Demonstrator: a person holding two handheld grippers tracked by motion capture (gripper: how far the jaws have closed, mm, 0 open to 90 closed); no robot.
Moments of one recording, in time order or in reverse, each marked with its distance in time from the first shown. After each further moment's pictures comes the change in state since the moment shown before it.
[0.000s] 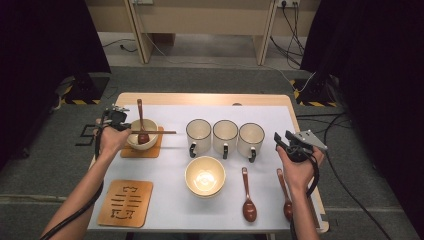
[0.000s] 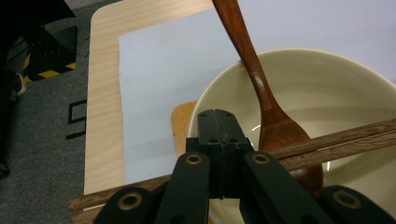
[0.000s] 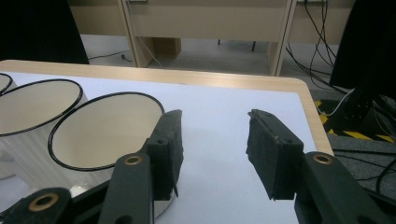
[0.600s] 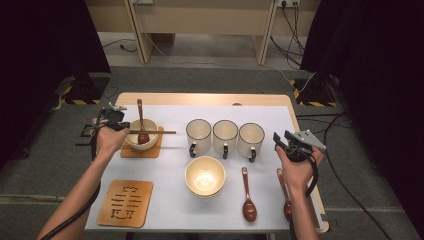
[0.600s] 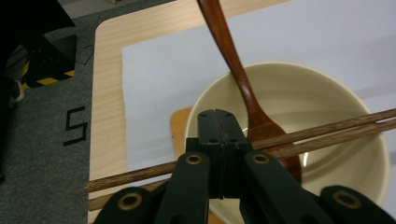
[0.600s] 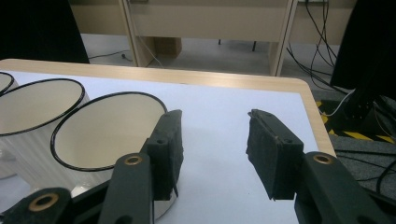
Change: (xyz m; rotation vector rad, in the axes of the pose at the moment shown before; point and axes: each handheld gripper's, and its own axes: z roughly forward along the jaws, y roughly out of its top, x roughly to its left) left arm 0.001 0.002 -0.020 -0.039 -0.012 -0.003; right arm 0.002 0.000 0.001 -0.002 0.002 -0.002
